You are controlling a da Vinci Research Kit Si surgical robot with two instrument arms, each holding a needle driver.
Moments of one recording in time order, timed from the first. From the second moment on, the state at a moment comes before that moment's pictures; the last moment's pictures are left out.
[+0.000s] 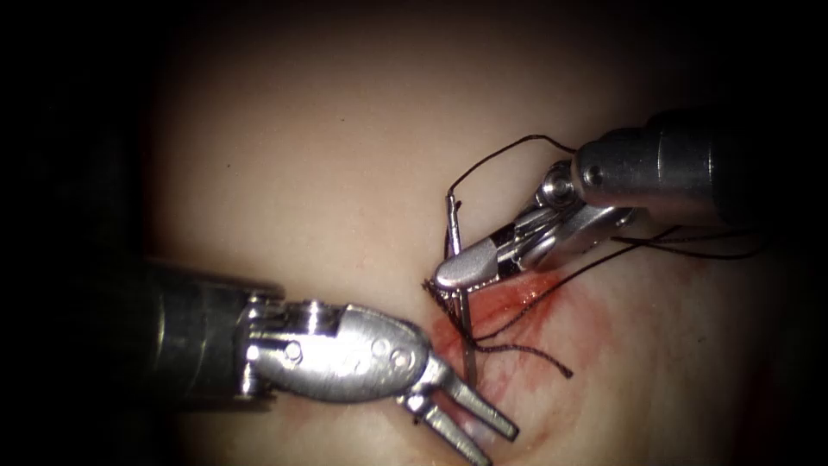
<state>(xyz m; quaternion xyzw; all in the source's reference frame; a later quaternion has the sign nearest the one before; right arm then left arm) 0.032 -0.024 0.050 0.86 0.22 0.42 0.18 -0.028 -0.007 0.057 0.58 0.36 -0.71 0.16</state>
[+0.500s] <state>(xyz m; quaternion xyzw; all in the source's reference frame) 0.032 -0.024 0.049 0.87 0.22 0.42 0.17 -0.028 -0.006 0.058 0.58 0.35 -0.72 0.16</state>
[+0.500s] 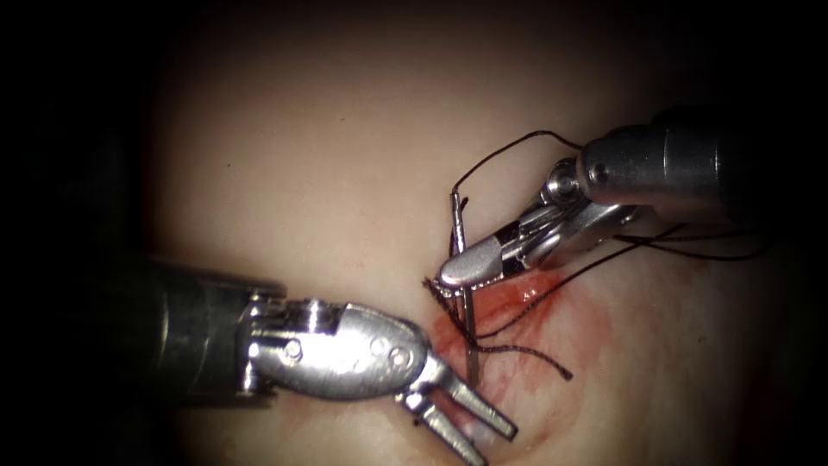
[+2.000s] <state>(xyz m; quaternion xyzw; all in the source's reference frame) 0.032 -0.022 0.051 0.86 0.24 0.42 0.18 -0.025 -0.003 0.053 0.60 0.37 -0.70 0.11</state>
